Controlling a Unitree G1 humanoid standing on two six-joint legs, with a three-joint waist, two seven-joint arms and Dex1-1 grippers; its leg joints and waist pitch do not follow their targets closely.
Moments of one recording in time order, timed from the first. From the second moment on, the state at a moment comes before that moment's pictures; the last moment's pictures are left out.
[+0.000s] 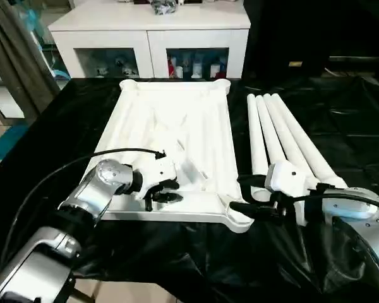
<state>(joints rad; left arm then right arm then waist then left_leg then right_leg) -0.67 0.43 -0.43 0.70 0.07 0.01 -1.06 -0.18 -0.65 0.17 -0.30 0.22 0.43 0.92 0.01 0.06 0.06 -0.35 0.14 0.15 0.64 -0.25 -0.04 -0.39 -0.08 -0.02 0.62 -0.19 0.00</state>
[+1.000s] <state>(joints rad) -0.65 0.53 -0.45 0.63 0.29 -0.33 -0.90 -0.16 -0.64 0.21 -0.29 0.19 0.39 0.90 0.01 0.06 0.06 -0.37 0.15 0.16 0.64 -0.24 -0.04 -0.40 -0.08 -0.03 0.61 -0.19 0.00</state>
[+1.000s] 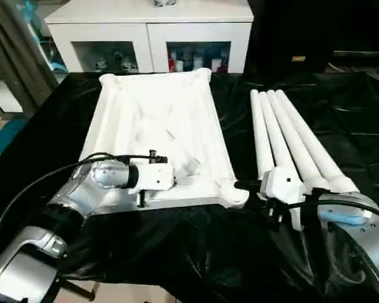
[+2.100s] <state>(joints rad) -0.46 0.52 -0.30 0.30 0.17 -0.02 -0.84 -0.18 -0.60 0.20 -0.32 0.21 0.42 0.86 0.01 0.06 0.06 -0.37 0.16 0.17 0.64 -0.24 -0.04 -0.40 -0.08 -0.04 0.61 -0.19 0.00</state>
